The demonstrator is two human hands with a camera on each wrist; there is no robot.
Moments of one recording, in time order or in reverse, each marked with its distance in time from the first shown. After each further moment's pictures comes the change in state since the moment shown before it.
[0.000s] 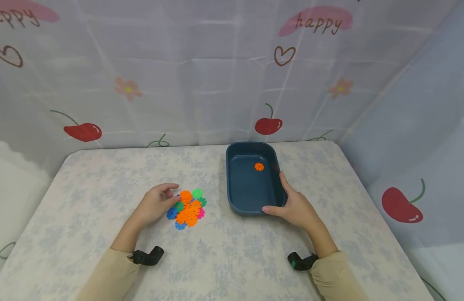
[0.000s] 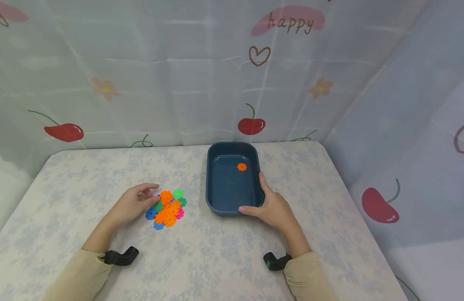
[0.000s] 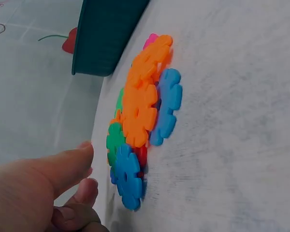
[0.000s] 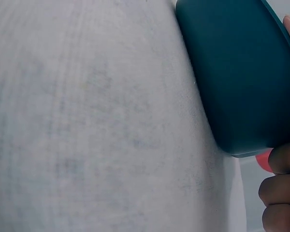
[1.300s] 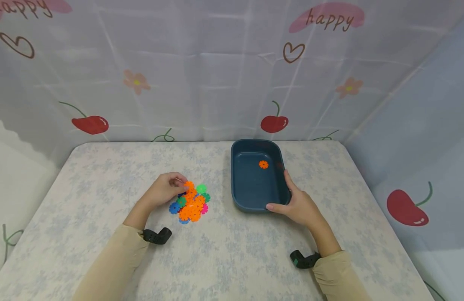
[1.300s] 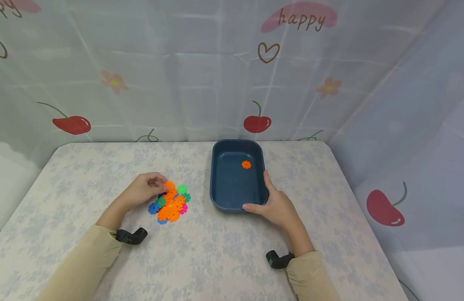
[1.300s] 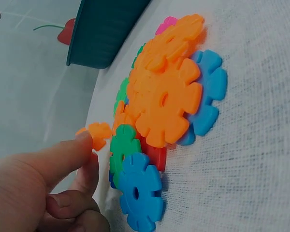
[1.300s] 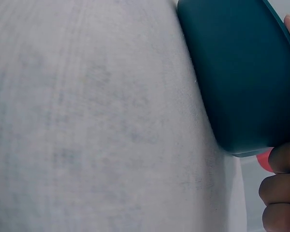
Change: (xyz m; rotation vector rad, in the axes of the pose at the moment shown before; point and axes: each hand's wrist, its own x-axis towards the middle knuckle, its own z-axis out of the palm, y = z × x) left_hand 0.029 0.004 -0.003 -0.150 -0.070 -0.070; right_hand 0.003 0.001 0.000 -0.020 -0.009 0.001
